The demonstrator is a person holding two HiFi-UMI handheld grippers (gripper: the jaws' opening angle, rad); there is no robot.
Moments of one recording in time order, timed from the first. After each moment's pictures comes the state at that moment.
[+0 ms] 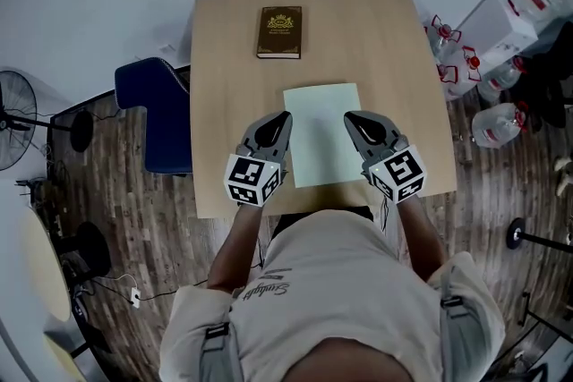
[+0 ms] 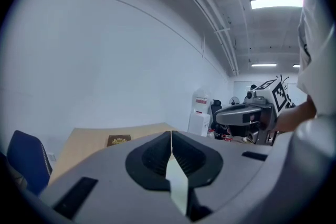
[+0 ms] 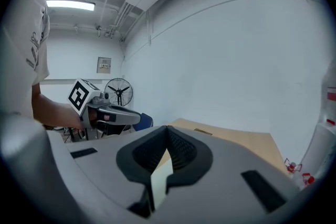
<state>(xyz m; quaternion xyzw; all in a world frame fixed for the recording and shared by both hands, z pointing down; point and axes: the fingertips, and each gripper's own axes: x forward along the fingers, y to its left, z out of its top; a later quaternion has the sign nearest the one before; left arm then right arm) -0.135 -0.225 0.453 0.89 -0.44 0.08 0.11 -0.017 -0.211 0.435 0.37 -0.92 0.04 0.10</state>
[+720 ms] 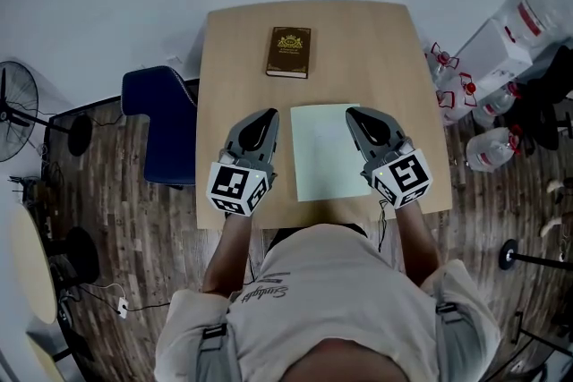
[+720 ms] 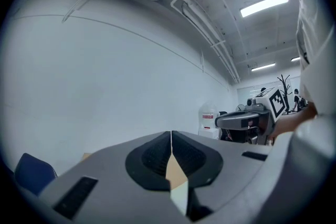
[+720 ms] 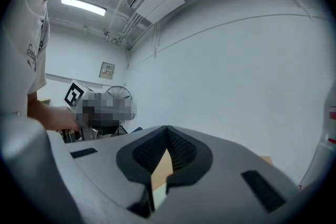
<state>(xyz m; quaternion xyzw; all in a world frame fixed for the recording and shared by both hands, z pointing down) -0.188 -0.226 0.364 0.88 -0.48 0.01 0.03 -0.047 -0.224 0.359 0.38 -0.92 -0.03 0.05</state>
